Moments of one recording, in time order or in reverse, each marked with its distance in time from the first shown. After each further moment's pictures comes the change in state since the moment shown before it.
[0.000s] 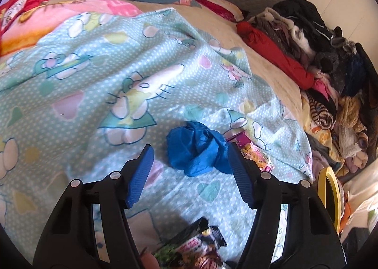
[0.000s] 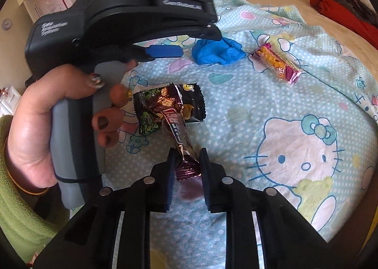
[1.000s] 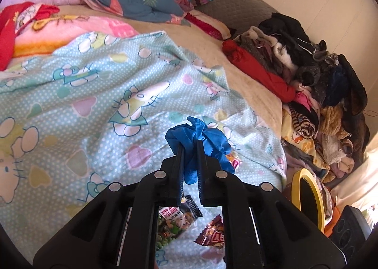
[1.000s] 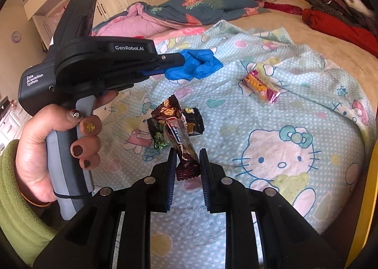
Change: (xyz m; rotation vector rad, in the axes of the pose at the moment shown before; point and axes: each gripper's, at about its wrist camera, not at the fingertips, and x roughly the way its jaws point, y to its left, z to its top) left arm -0.067 -0.010 -0.017 -0.011 -0.120 -0.073; right arm -0.052 -0.004 -0.011 0.015 -0.177 0.045
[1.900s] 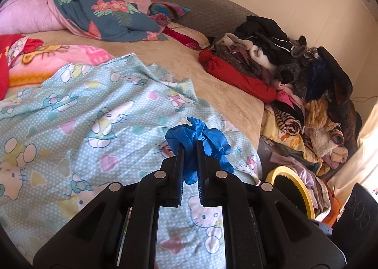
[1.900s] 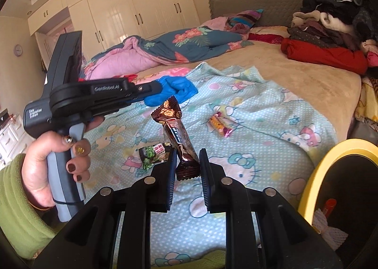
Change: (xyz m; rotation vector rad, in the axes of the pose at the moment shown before) left arm -0.038 -0.067 -0.003 0.104 -0.061 -0.051; right arm -0.090 -0.032 0.006 0.016 -0.190 -0.057
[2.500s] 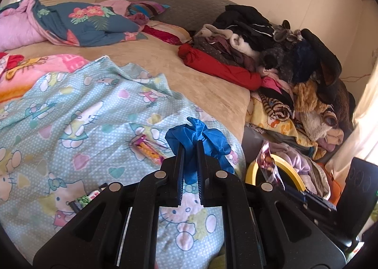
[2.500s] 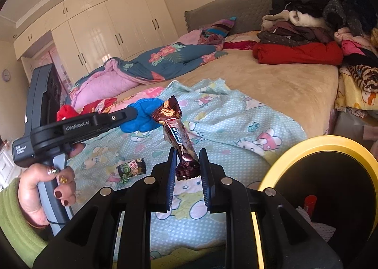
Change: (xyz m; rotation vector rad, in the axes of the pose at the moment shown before) left arm 0.008 -0.055 -0.012 0.103 0.030 -0.044; right arm -0.039 -0.059 0.006 0.112 -0.085 -0.073
